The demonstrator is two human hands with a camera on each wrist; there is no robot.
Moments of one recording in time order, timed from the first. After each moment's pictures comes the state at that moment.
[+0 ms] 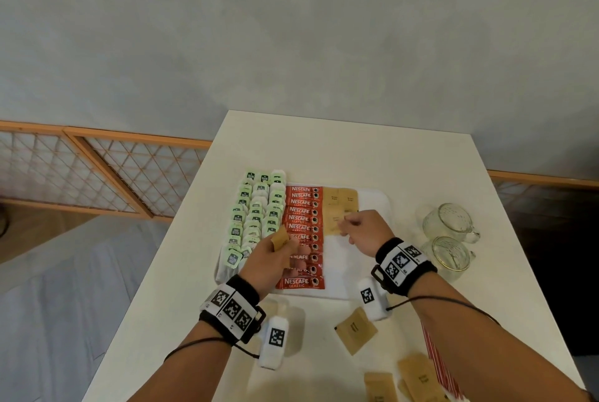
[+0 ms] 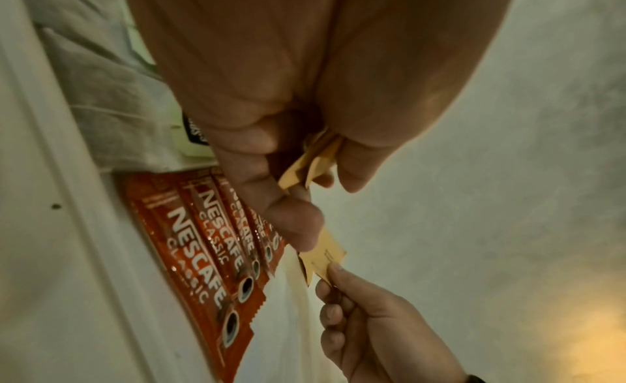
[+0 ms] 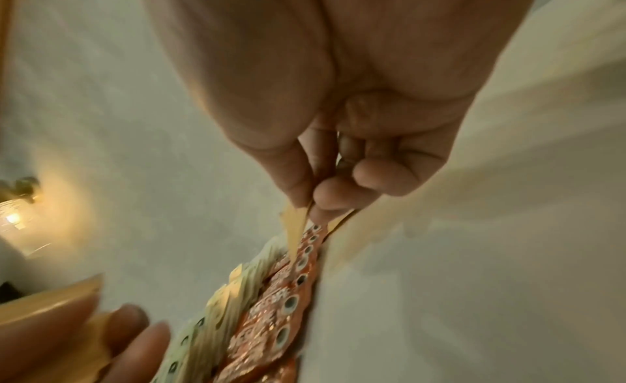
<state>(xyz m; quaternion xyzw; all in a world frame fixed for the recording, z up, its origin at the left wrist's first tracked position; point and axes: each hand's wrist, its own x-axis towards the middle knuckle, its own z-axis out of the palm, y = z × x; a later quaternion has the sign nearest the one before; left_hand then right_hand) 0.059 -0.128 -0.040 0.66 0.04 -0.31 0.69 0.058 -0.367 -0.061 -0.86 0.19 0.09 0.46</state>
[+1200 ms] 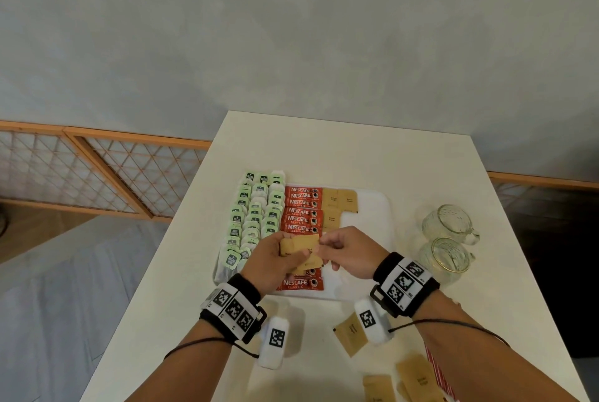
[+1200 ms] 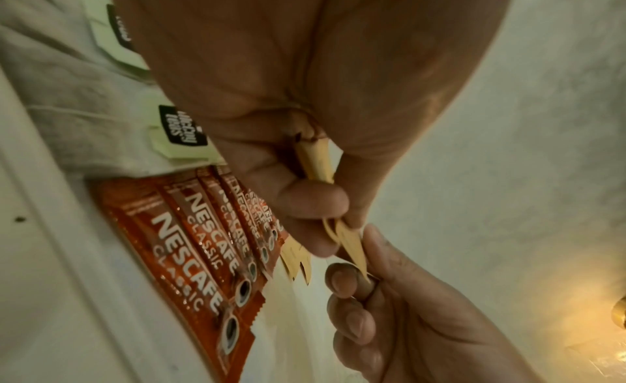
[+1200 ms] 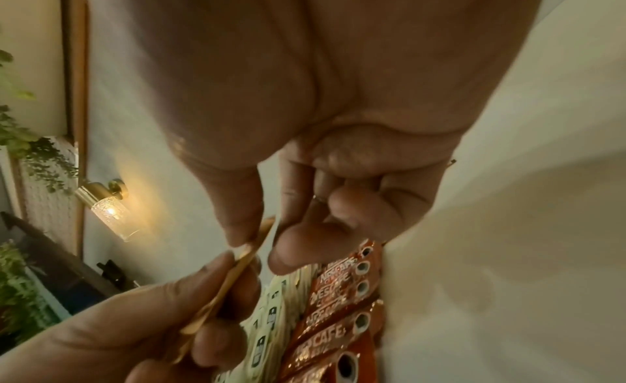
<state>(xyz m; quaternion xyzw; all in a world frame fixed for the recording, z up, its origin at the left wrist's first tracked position) 0.064 -0.128 -0.050 0.72 -0.05 -0.29 0.62 0.030 -0.334 -0.039 -0.84 0.03 0.18 0.50</state>
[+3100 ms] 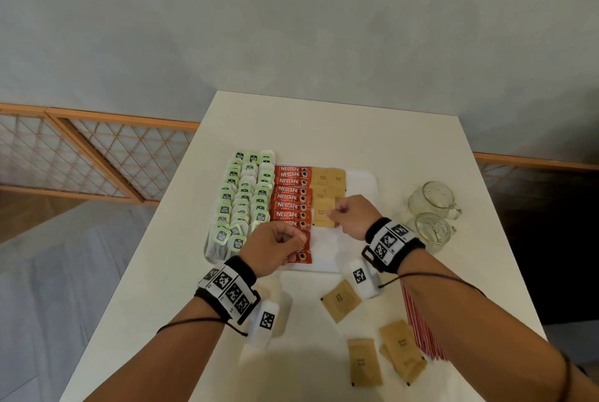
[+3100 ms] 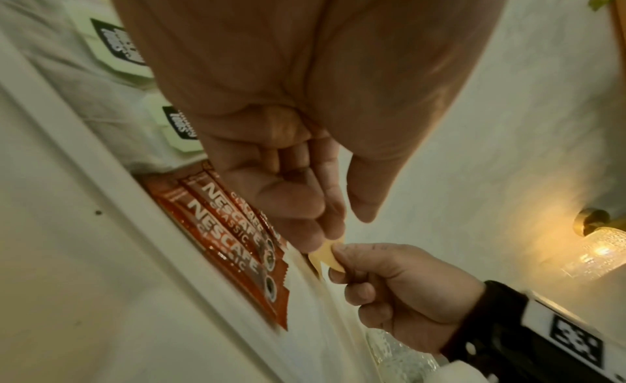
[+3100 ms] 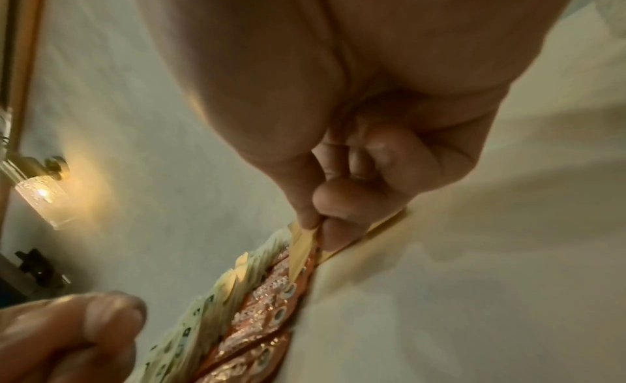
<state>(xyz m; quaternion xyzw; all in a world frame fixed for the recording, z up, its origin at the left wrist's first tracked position) 0.048 -0.133 -0.061 0.75 -0.11 -0.29 0.59 0.042 -0.366 -0.050 -0.89 0.17 0.15 0.40</state>
